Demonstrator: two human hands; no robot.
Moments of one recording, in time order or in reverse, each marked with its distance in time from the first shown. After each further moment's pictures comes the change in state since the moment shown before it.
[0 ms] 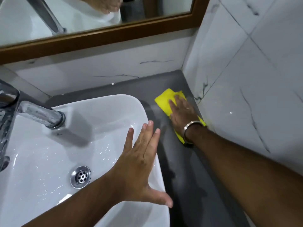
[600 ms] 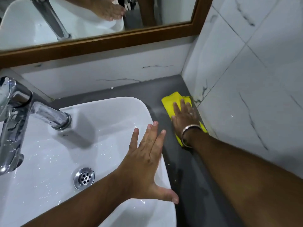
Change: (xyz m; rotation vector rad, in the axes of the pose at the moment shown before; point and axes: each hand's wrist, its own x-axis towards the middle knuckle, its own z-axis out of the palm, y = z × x) left_hand 0.002 -0.001 -0.003 -0.034 0.005 -0.014; right_hand -0.008 -0.006 0.011 0.031 -0.007 0.167
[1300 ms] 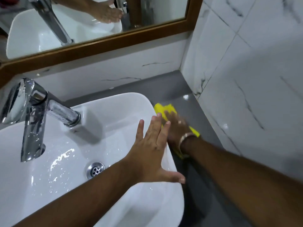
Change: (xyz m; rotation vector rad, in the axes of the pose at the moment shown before) left_hand -0.001 0.002 -0.004 0.058 -0.027 0.013; right_hand -0.056 -0.031 0.014 -0.110 -0.117 -0.276
